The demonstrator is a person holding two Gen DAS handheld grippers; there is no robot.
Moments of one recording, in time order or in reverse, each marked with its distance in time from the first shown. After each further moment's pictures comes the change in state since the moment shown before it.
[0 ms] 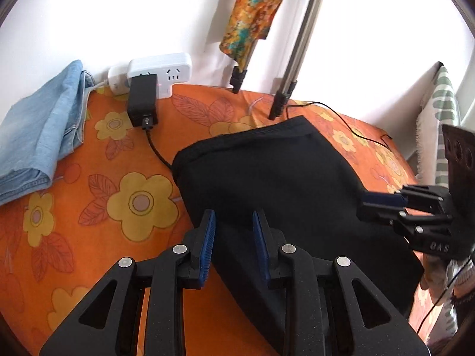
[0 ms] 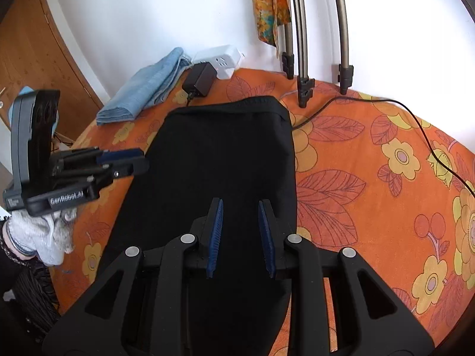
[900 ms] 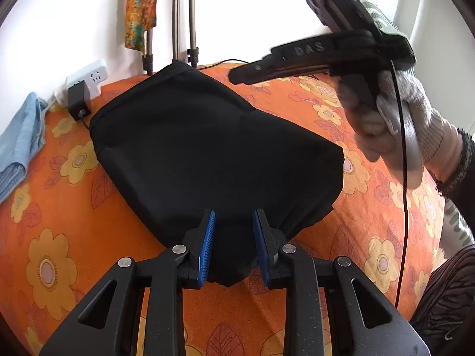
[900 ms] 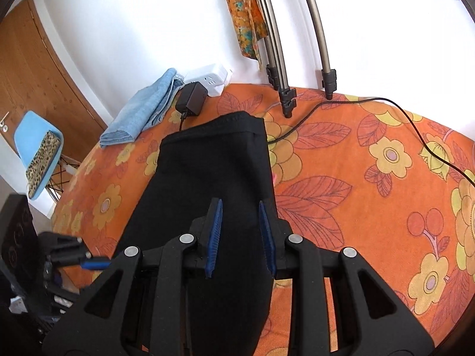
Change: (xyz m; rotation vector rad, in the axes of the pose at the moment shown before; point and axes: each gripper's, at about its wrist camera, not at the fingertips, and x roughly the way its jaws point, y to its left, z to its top) left arm -0.049 -0.088 -0.093 0.316 0.043 -0.119; right arm -0.020 -0.021 0.011 0.073 -0.093 0.071
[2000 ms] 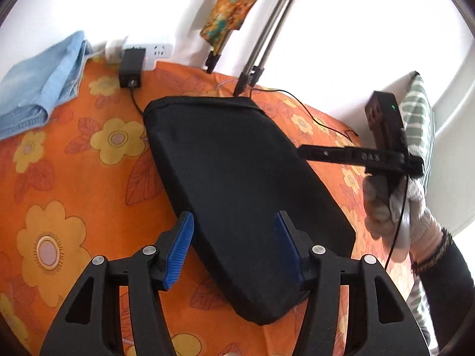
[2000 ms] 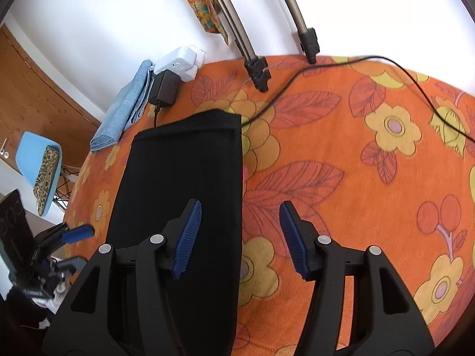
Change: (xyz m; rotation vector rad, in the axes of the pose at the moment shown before) left arm -0.007 0.087 0.028 -0.420 -0.028 -0.051; right arm 0.033 -0.051 -0.013 0.157 0.143 0.069
